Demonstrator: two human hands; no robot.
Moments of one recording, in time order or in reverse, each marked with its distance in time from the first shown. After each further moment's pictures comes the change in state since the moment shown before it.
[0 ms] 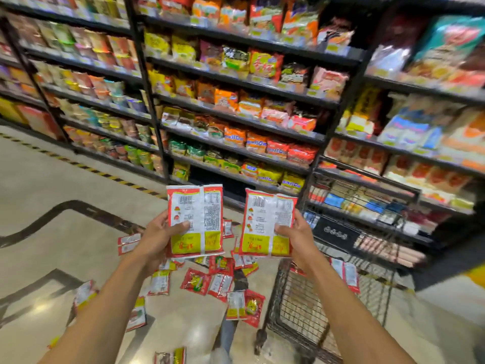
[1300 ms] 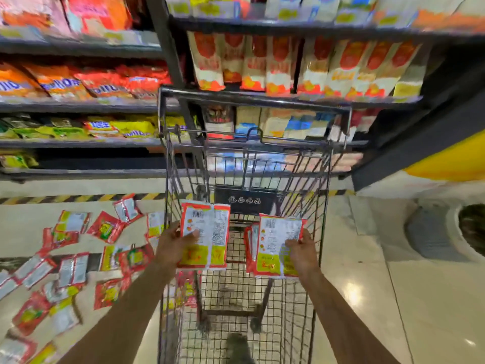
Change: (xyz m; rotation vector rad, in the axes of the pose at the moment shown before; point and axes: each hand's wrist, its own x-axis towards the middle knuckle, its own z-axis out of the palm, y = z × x) left_hand 0.359 -0.288 0.462 0.404 -0.060 -0.480; right_hand 0.262 0.214 -0.462 -0.044 0.667 0.482
